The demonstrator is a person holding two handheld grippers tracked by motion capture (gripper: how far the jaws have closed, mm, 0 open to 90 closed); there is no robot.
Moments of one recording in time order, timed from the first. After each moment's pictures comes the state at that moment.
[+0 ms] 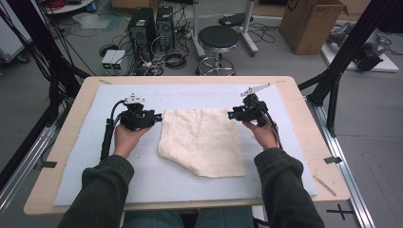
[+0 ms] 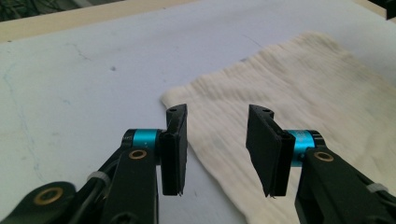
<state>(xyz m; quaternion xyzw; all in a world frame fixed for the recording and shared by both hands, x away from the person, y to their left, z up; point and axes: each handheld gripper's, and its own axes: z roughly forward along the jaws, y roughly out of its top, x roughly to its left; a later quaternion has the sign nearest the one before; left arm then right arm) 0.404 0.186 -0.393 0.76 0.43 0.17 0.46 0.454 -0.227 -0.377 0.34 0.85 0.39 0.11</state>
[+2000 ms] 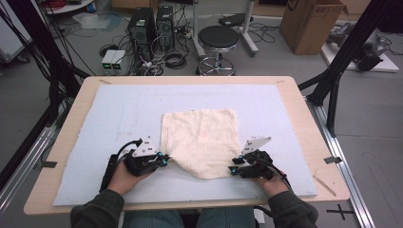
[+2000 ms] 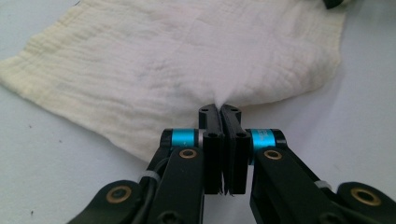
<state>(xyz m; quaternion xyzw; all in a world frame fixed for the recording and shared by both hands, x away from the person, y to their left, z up) 0.298 0.156 -0.417 0.86 0.24 0.13 0.43 0.312 -0.231 -0.436 0.26 0.90 0.36 0.06</state>
